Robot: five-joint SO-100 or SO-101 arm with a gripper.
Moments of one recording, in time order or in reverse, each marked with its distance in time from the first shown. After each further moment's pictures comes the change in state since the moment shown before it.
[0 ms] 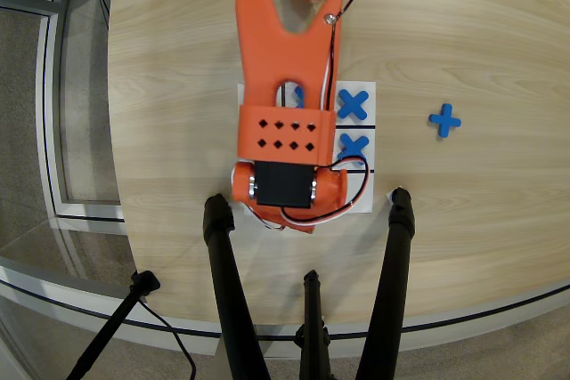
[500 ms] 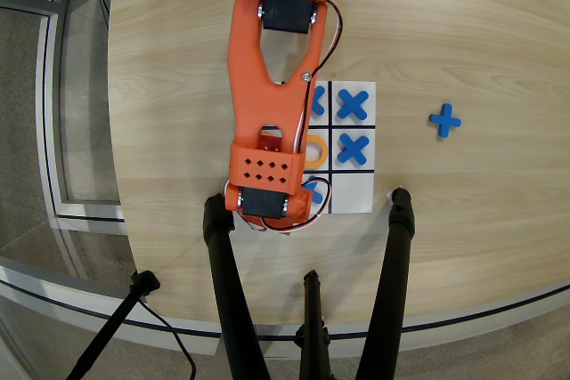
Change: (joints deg) arm 3.7 -17.6 -6.9 -9.8 -1.6
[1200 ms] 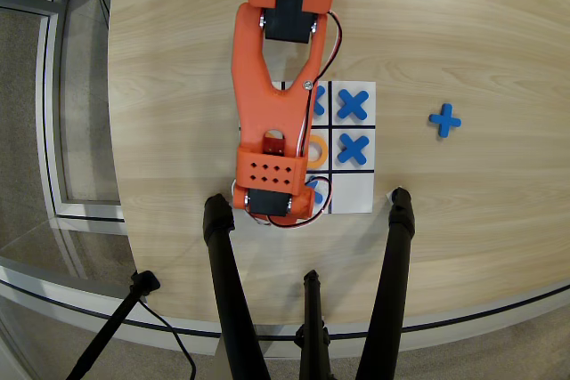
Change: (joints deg) arm -0.7 -3.2 0.0 -0.4 -1.2
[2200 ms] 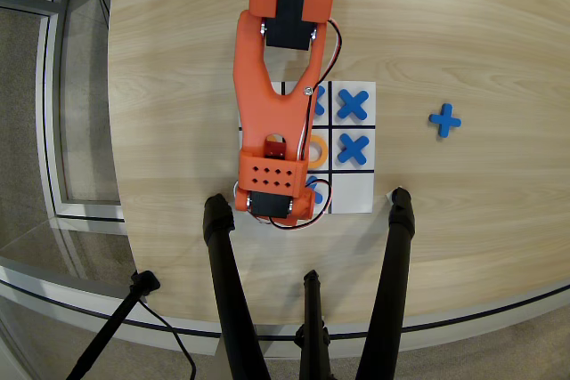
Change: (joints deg) arm -0.2 -3.0 -2.8 2.0 -1.4
